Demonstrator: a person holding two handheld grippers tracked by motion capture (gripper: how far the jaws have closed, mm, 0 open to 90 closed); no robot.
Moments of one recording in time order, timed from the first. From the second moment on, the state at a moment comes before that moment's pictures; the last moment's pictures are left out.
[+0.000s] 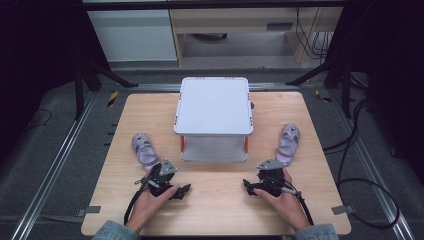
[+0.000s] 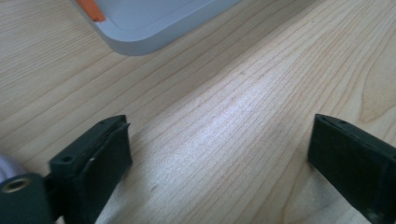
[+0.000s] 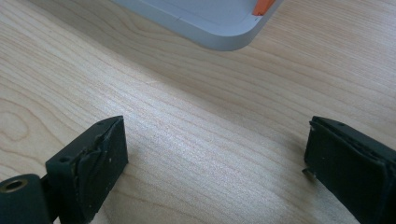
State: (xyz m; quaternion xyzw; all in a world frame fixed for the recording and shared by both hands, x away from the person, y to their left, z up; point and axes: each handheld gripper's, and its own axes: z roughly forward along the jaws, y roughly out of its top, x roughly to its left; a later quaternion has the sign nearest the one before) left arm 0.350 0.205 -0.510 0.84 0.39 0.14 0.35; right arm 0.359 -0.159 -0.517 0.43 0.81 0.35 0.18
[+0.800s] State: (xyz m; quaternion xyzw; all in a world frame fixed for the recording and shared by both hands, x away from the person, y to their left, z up) left arm 0.365 0.273 -0.413 0.78 0.43 0.24 0.38; right arm 0.359 -0.159 -0.517 0.43 0.81 0.35 0.18
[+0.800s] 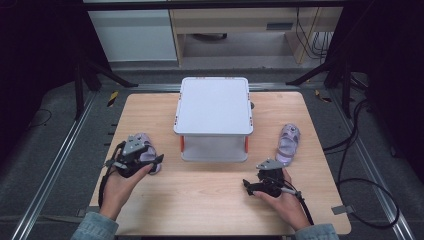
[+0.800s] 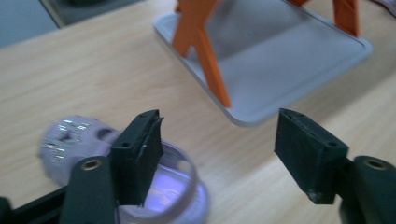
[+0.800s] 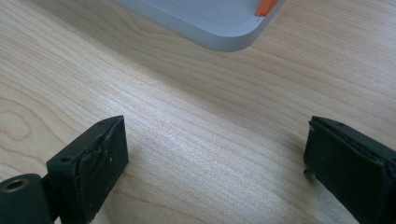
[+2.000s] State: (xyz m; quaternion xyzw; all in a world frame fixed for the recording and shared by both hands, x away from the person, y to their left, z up) left arm 0.403 0.321 -0.471 0.75 0.52 0.21 0.35; right arm 0.359 -0.159 -0.517 0.43 0.81 0.35 0.18
